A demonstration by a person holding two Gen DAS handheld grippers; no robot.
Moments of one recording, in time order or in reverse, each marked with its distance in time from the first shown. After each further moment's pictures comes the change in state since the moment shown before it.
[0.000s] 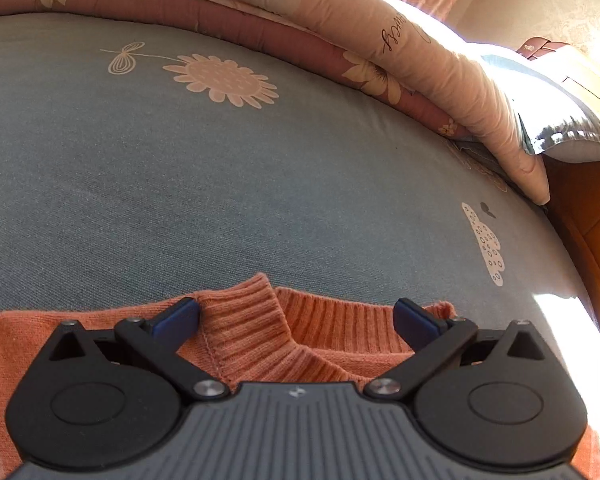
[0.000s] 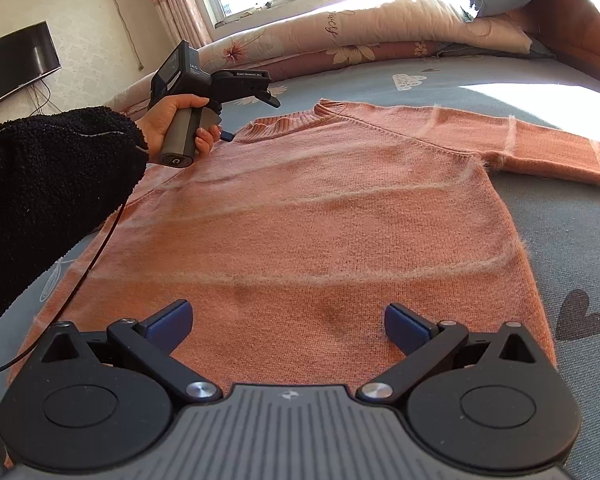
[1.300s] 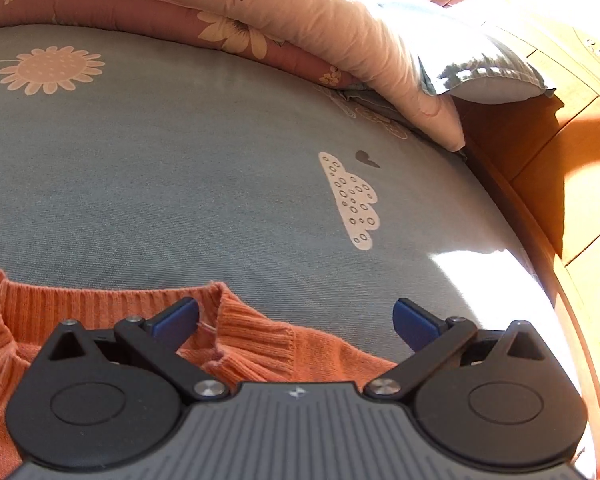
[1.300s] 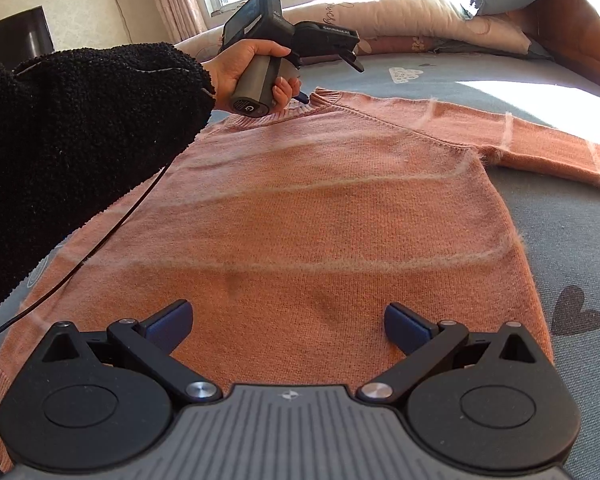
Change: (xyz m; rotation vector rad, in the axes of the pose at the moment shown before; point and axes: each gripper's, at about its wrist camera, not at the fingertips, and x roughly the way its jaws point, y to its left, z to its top) left arm 0.033 -0.124 -0.020 0.155 0.114 -0.265; right arm 0.003 0.003 -0.004 -0.023 0.028 -0.033
